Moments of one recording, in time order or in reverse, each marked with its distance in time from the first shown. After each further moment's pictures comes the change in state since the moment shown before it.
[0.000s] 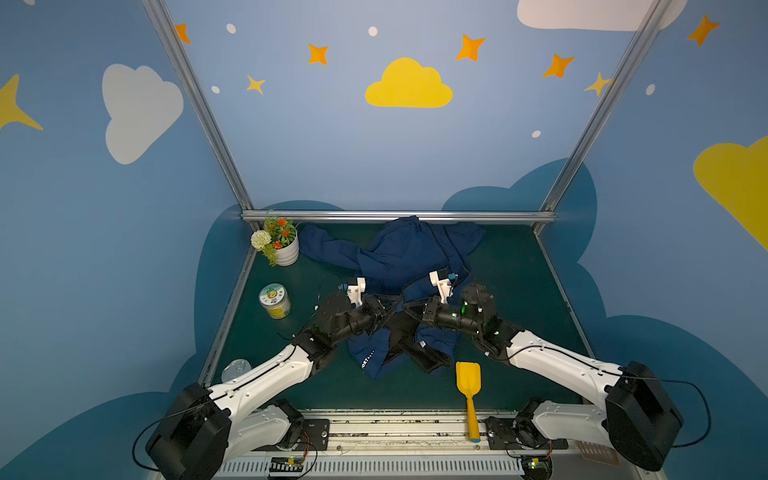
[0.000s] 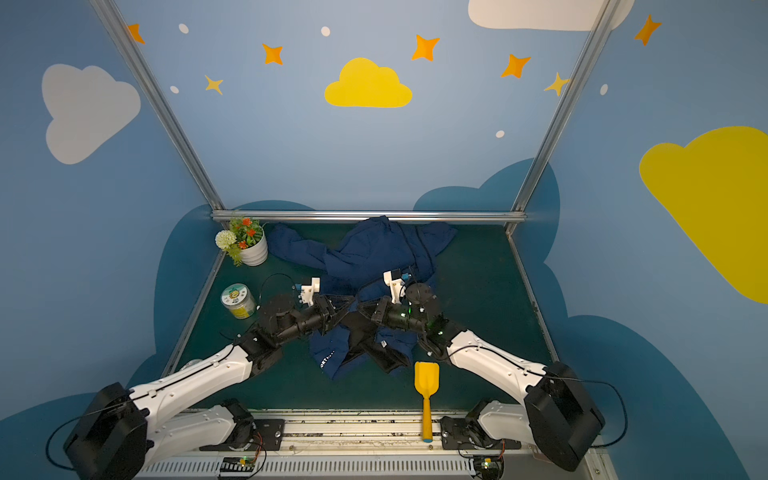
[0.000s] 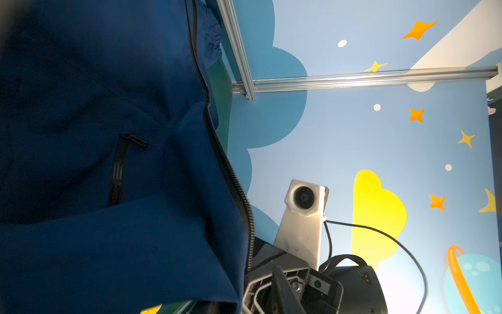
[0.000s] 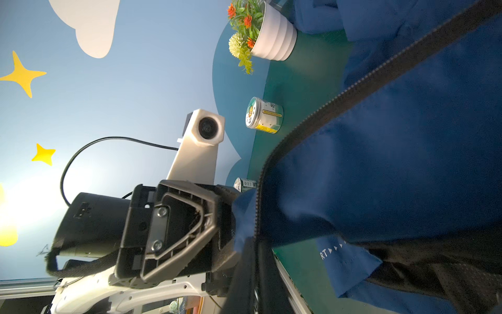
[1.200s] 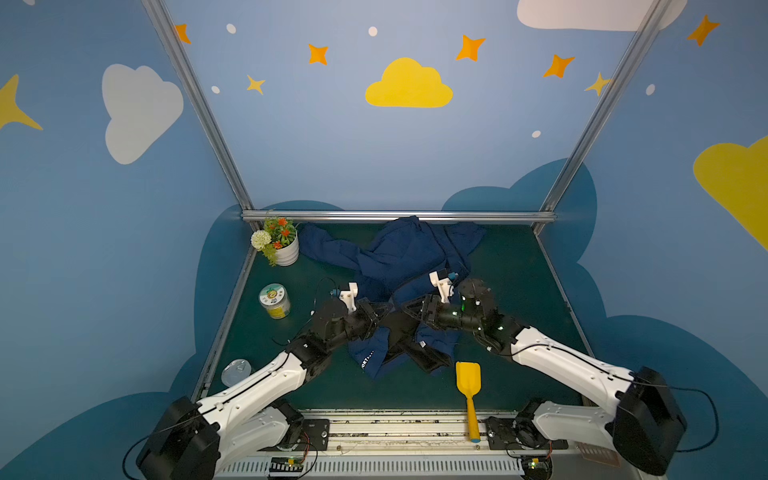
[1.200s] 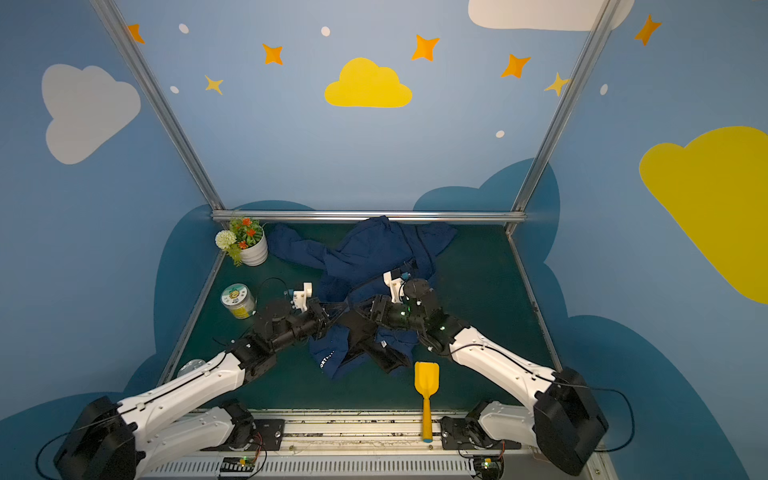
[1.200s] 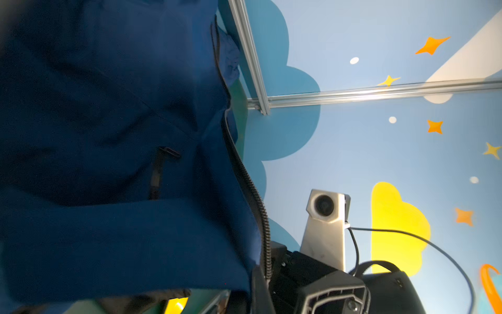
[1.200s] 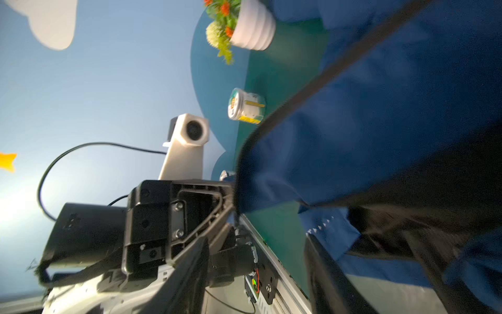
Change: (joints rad) left arm 0.005 -0.111 -0.029 -0.157 -0.103 0.074; right arm -0.004 -0.074 0.088 -0.342 0.073 -0.034
